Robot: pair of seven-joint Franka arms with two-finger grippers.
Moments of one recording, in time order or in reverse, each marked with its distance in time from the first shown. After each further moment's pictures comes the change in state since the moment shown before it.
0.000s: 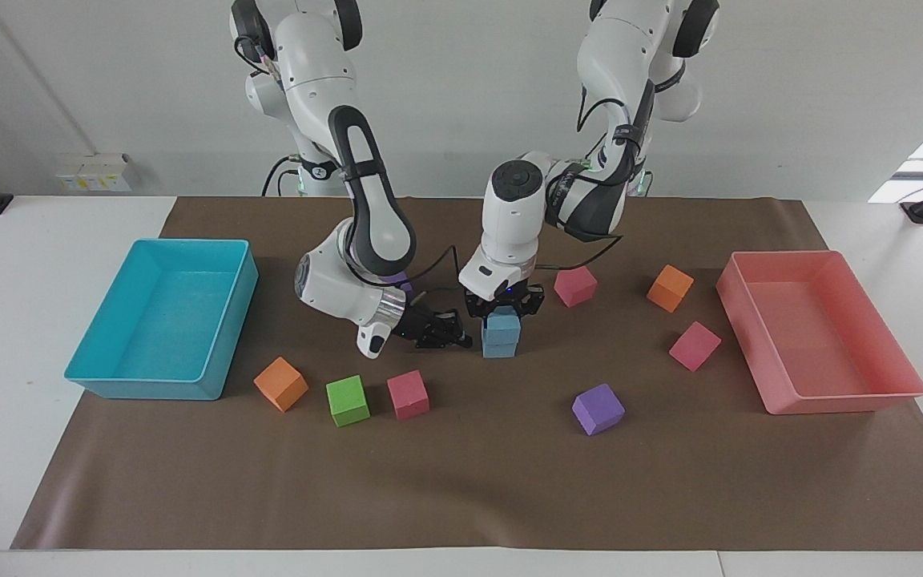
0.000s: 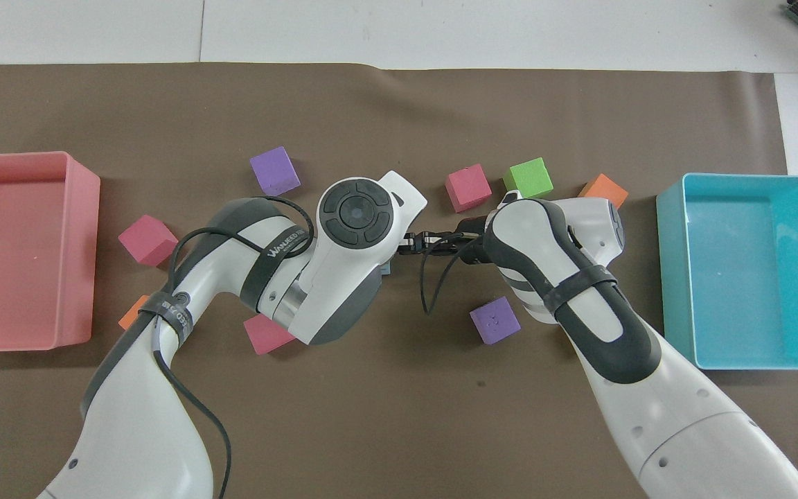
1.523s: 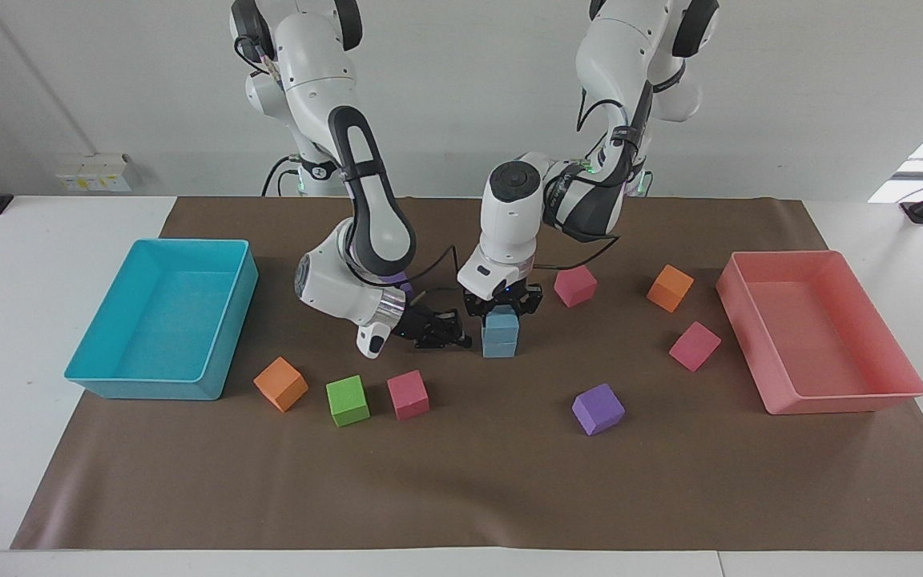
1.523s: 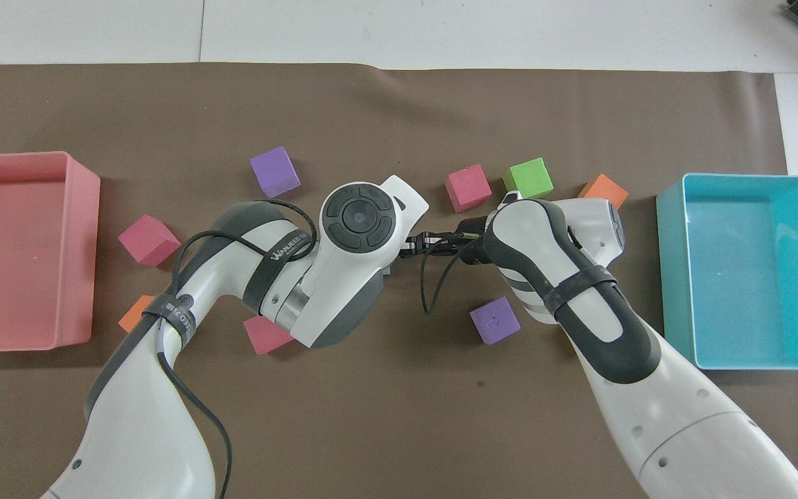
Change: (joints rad) left arm -0.001 -0.002 -0.006 -0.012 0.000 0.007 0.000; right arm 0.000 0.000 0.000 -0.002 0.000 0.001 0.000
